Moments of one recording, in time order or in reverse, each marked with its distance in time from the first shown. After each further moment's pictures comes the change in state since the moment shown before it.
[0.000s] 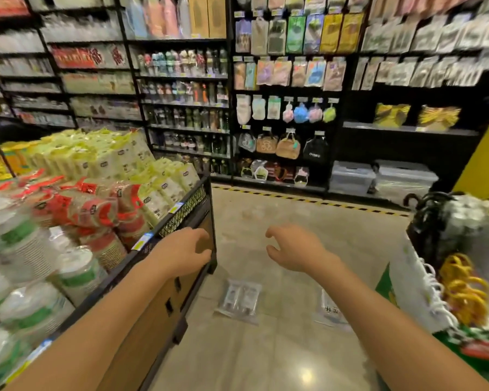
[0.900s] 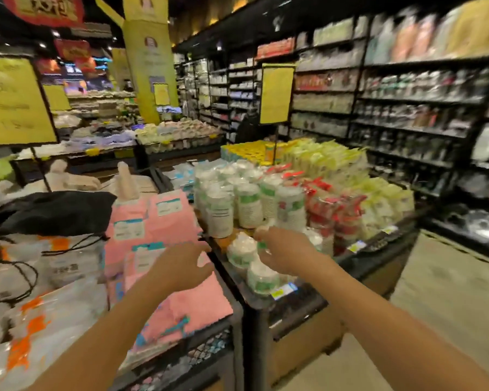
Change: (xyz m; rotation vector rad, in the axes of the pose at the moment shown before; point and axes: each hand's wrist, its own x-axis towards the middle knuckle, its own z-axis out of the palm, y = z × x) left_hand -0.455 -0.278 -0.061 -0.039 0.207 -0.785; right_hand -0.063 -0.524 0.010 -0.026 -0.059 -0.827
